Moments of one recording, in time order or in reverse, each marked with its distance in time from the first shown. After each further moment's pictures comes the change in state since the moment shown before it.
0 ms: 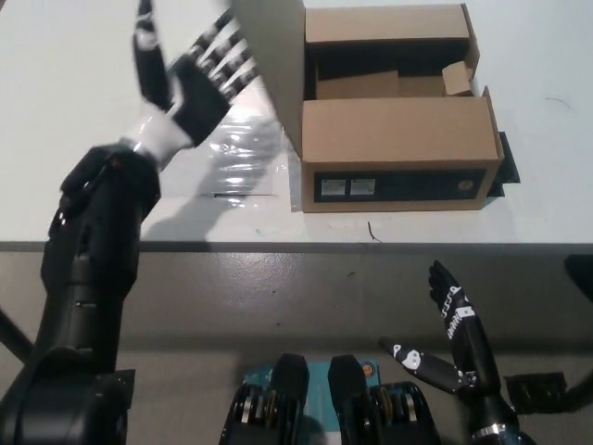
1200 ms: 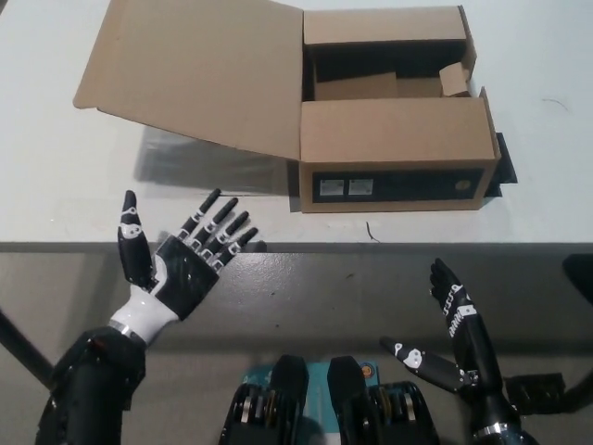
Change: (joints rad) left_arm 0.474 -0.042 0.100 -0.143 -0.269 0.157 -0.025; right_arm 0.004 -0.003 0.001 -0.015 -0.002 0.000 -0.001
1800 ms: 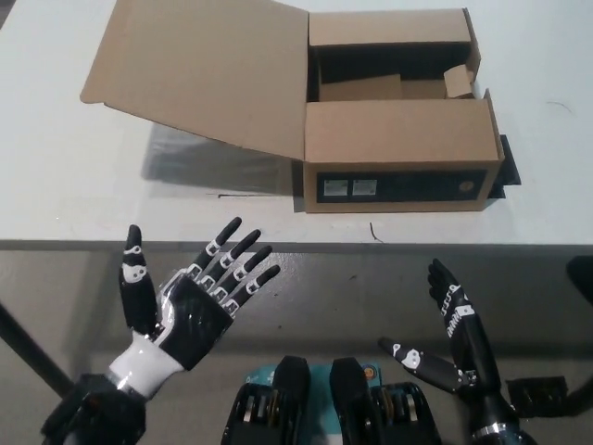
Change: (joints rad) left_arm 0.207 -0.001 -0.133 -0.356 -0.061 0.037 0.007; right_arm 0.001 0.000 0.005 0.000 0.000 0.000 0.001
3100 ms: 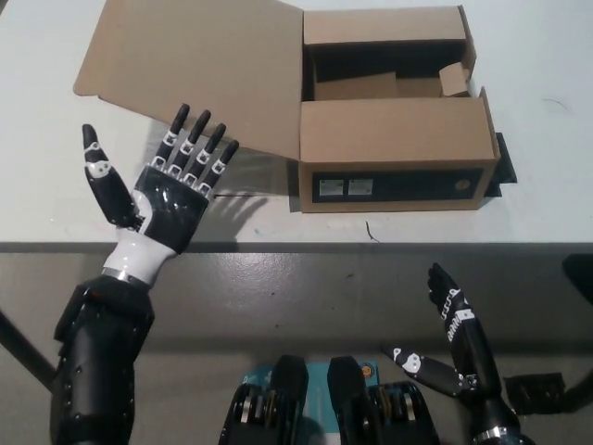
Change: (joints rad) left_arm -0.273 -0.070 0.173 0.197 -0.034 -0.106 0.167; right_arm 0.007 -0.003 0.004 -0.005 0.000 0.004 0.005
